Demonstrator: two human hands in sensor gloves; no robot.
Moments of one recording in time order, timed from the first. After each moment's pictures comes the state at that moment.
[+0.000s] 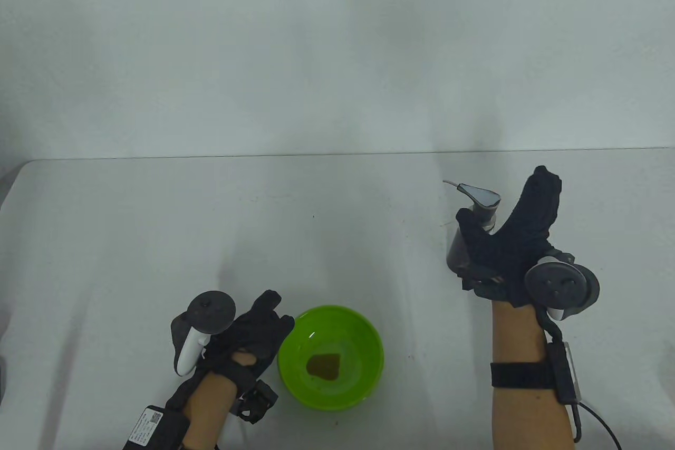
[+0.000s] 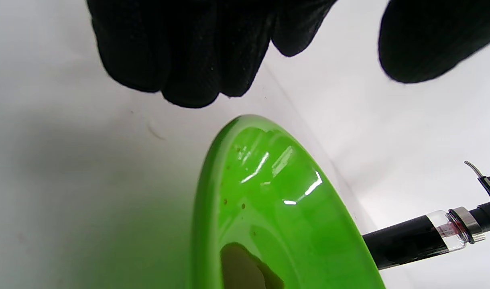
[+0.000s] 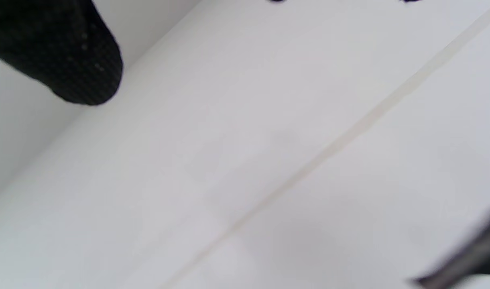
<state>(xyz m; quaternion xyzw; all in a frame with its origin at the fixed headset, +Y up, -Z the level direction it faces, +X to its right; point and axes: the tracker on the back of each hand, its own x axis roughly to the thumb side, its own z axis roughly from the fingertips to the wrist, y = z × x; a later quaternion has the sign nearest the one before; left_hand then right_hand) -0.212 -0.731 -0.318 -0.17 -0.02 0.44 0.88 0.239 -0.575 -0.343 0.13 -0.44 0.80 0.39</state>
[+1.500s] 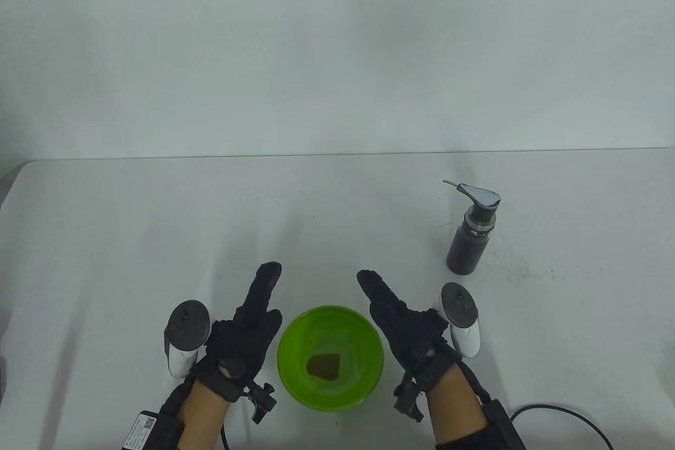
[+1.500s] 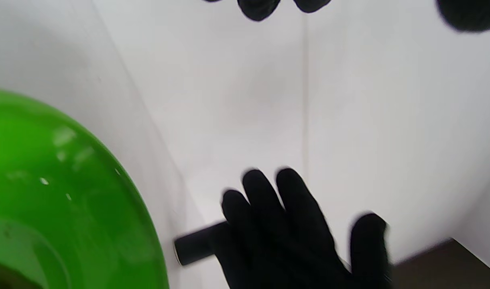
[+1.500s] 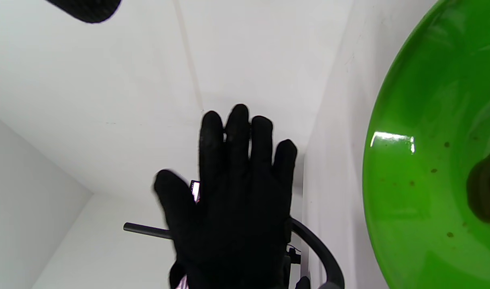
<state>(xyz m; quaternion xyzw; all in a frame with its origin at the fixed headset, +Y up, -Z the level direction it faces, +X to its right) -0.203 -0.709 -0.310 -0.05 -0.26 0.60 0.75 0.113 -0.713 -0.322 0.27 0.15 0.67 0.68</state>
